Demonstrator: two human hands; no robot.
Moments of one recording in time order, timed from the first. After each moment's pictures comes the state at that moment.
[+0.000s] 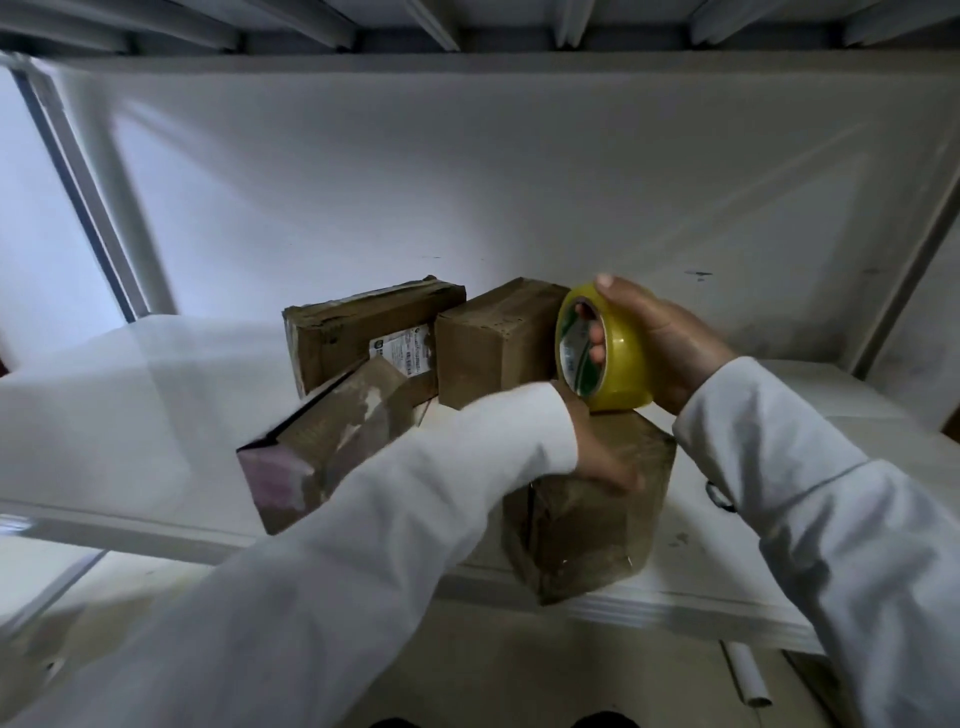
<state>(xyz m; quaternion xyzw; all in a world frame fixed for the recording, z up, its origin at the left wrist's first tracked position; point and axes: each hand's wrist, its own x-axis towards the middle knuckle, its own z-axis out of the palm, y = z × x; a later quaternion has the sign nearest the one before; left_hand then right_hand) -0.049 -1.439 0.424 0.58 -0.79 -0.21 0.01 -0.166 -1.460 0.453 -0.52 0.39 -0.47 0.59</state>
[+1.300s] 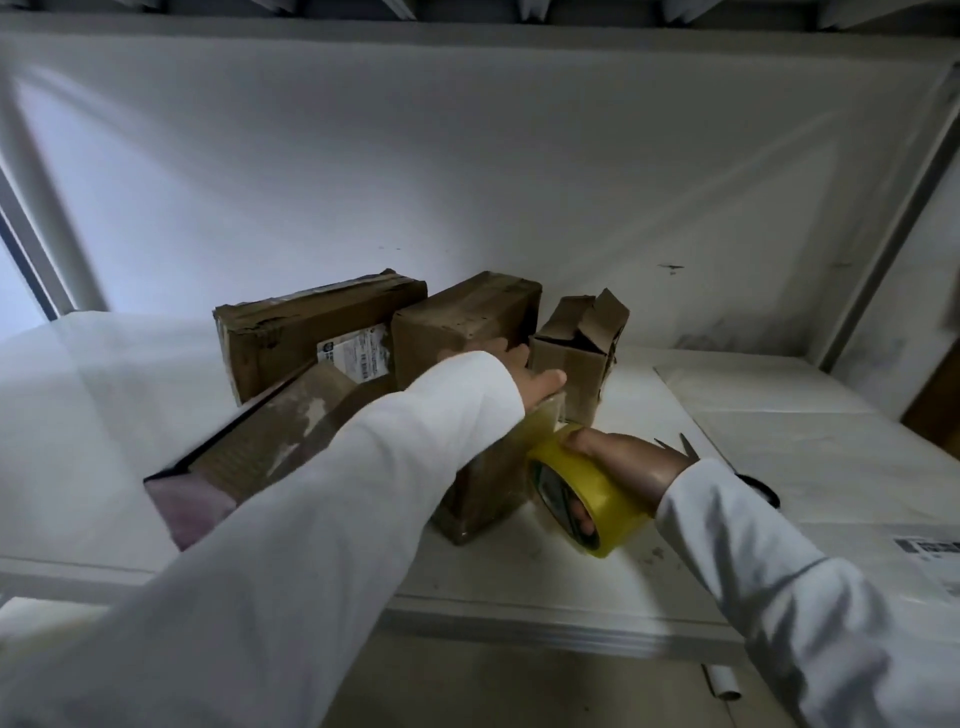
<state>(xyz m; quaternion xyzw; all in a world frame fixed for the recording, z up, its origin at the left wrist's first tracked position) -0.043 -1.524 0.414 0.65 -0.75 -0.09 -0.02 -0.180 -1.440 0.402 -0.53 0.62 -0.23 0.54</state>
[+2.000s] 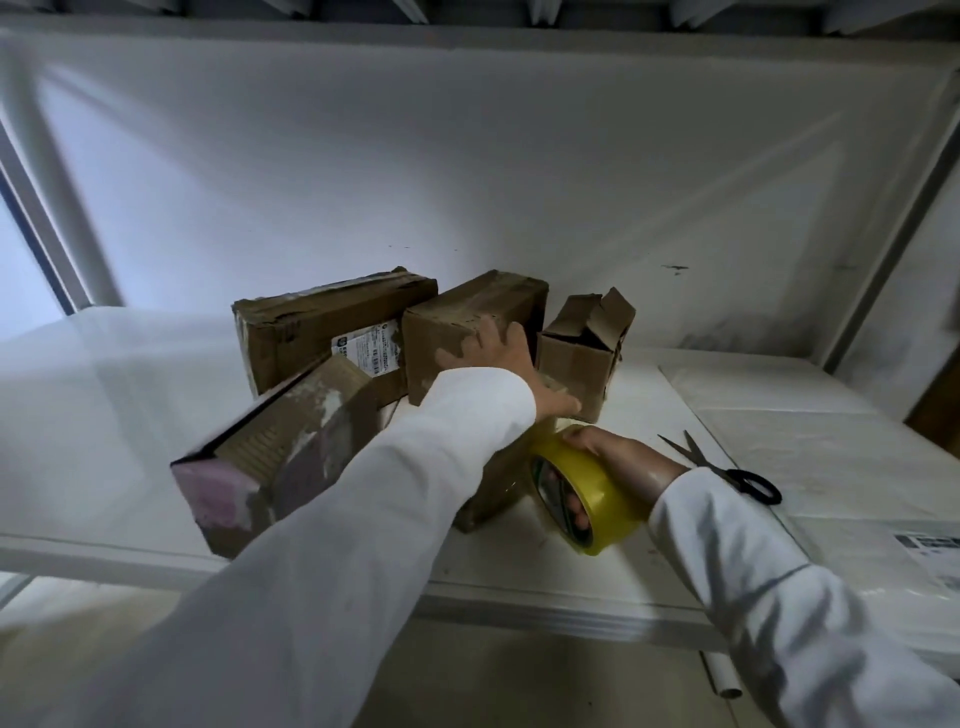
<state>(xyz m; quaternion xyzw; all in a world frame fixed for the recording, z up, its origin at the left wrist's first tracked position) -0.046 -1.505 0.410 0.68 -0.73 -0.08 0.07 -0.175 -1.440 0.384 -0.46 0.58 -0.26 0.62</state>
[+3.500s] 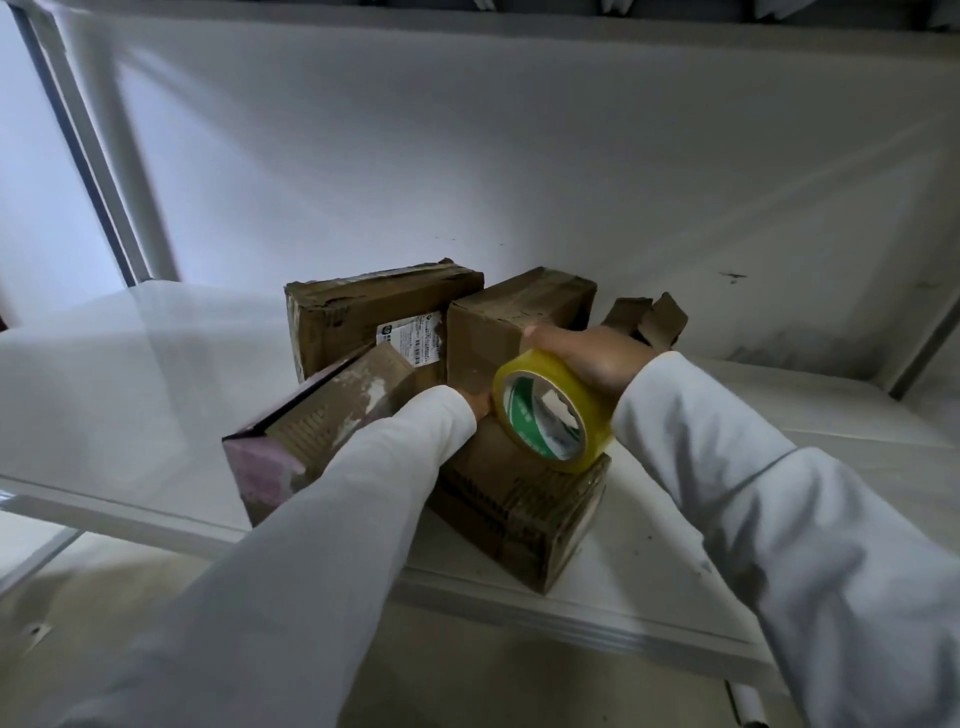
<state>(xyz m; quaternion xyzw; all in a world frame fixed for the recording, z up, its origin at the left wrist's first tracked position) 0.028 -1.542 0.356 0.74 -0.63 -0.23 0.09 -0.115 -1.496 0.440 -0.65 0.64 -0.21 0.35</state>
